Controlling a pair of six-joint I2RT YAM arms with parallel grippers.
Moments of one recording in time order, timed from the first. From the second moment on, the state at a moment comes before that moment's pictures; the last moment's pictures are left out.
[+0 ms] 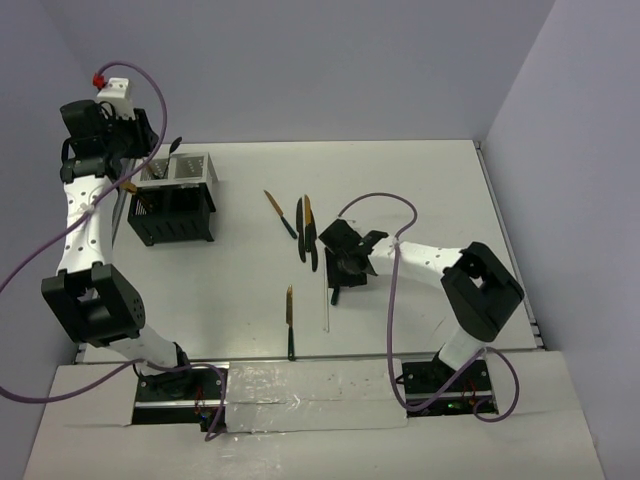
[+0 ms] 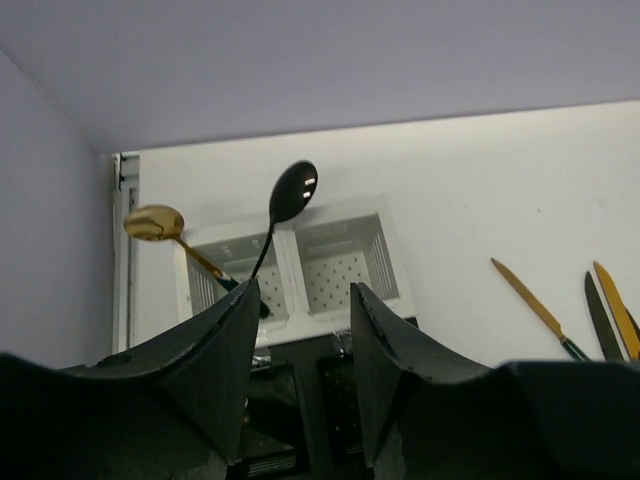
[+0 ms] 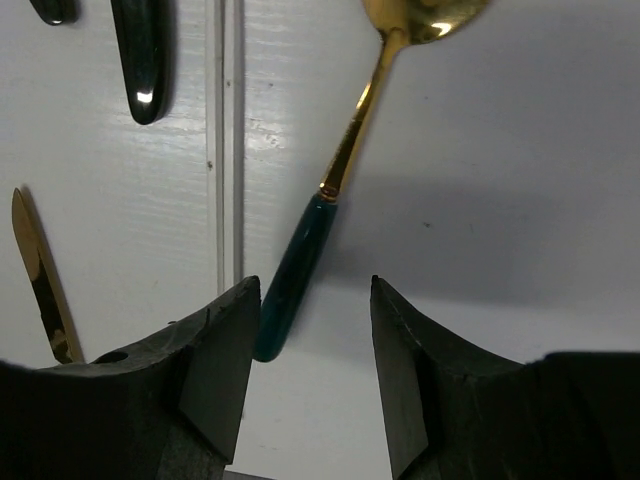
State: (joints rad) left arm 0.23 1.60 1.60 -0.34 0.34 0.12; right arm 0.78 1.63 0.98 -0.54 0.15 0.67
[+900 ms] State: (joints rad) left arm 0.22 1.60 1.57 -0.60 0.47 0.12; right arm 0.79 1.49 0.99 -0.54 0.30 0.63
